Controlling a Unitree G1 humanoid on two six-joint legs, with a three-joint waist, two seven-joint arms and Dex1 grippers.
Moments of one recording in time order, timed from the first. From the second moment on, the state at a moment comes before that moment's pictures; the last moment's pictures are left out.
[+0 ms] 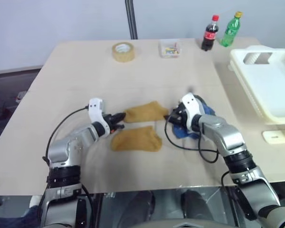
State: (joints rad) left arm -0.38 0.43 0.25 0.02 -0.59 0.89 -0.41; right arm -0.57 -0.25 0.22 0.08 0.24 0.70 0.52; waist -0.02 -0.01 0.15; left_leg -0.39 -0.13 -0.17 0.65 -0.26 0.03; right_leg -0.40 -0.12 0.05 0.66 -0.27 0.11
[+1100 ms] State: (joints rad) left arm -0.08 0.37 0.57 -0.62 -1.10 1.37 -0.11; right arm -0.40 -0.52 0.09 -0.55 0.57 1.21 0.66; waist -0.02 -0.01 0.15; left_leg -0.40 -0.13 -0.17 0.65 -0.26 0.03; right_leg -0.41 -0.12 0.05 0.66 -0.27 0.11
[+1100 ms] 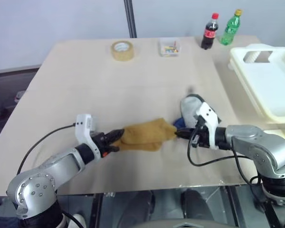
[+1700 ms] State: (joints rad) left arm 0.18 0.47 0.53 -0.71 -1.33 1.09 0.13; right arm -0.34 -0.40 0.20 -0.54 0.57 1.17 0.51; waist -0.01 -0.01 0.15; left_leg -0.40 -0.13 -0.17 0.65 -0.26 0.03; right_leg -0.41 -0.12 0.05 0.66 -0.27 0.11
